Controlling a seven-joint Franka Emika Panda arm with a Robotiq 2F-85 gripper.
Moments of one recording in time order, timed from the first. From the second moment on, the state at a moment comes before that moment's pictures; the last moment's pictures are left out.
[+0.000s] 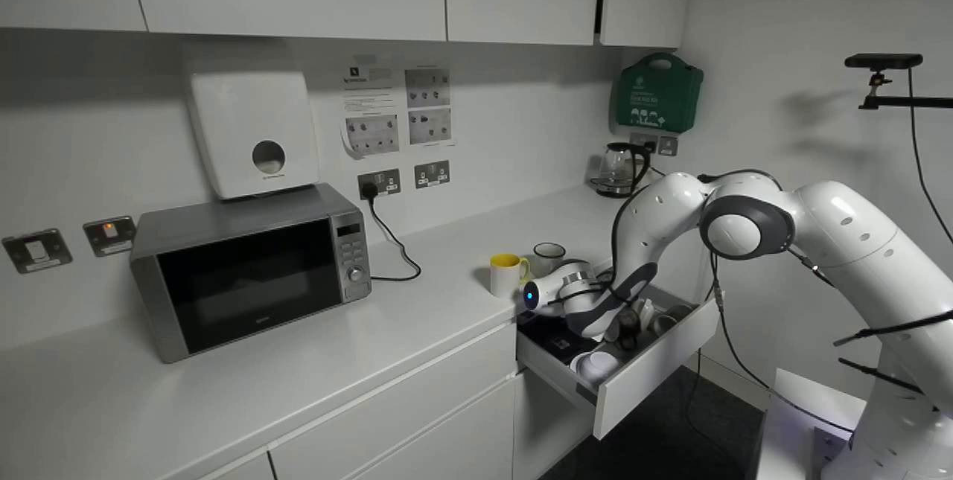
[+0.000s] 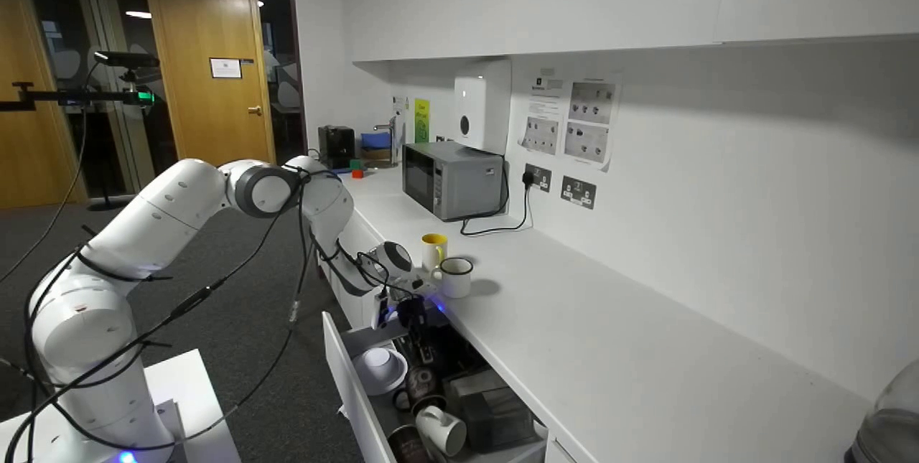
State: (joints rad) arm 0.12 0.83 -0.12 -1.67 -0.96 1.76 0.92
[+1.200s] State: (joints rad) arm 0.11 0.83 -0.13 -1.67 -0.97 1.76 0.92
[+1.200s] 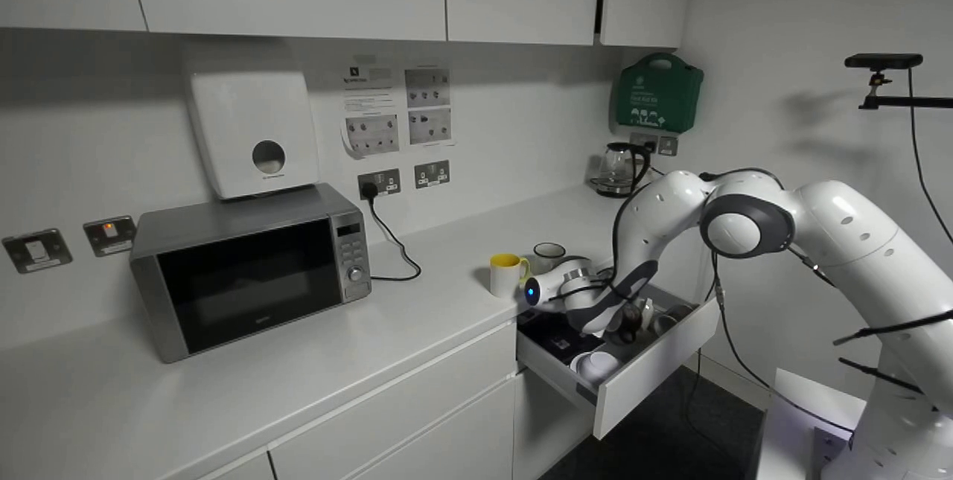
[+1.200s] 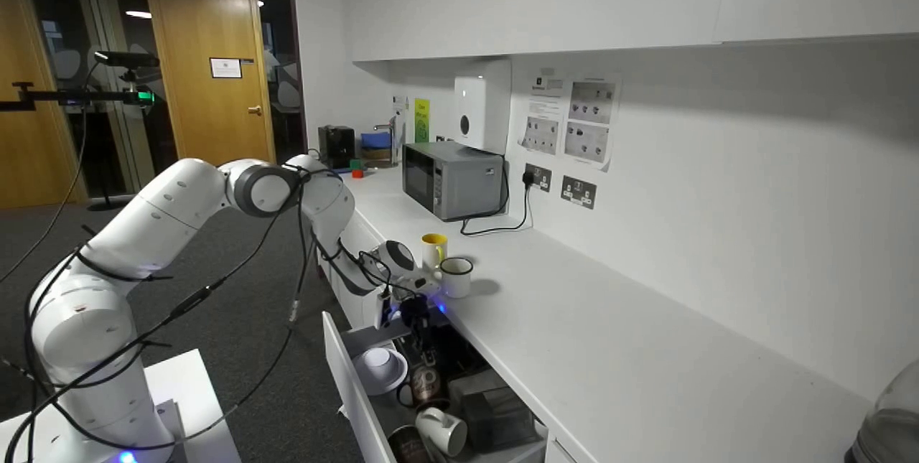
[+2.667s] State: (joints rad) arm 0.08 0.72 -0.12 -1.67 -0.97 1.78 0.92
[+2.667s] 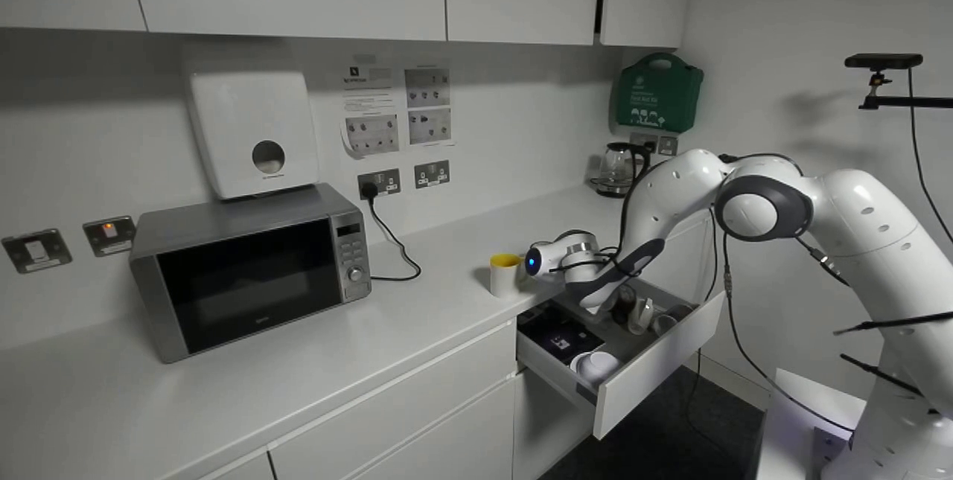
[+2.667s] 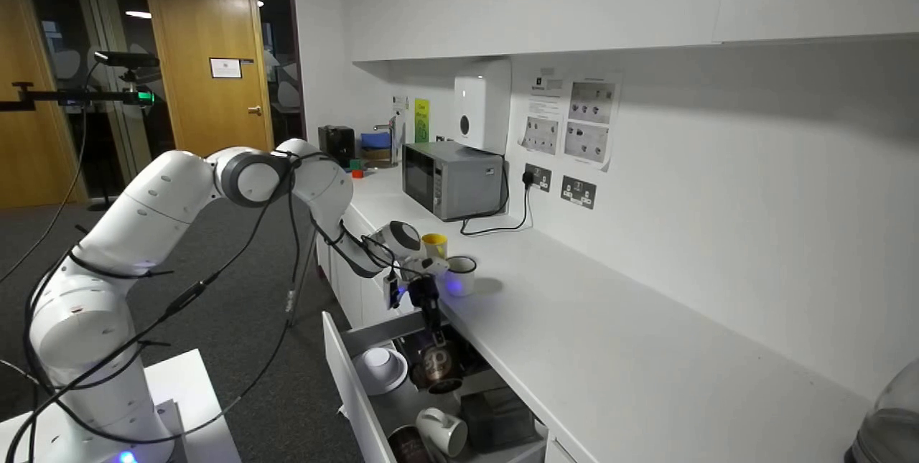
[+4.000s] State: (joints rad) arm 0.07 0.51 -0.10 -1.91 -0.95 1.97 0.92
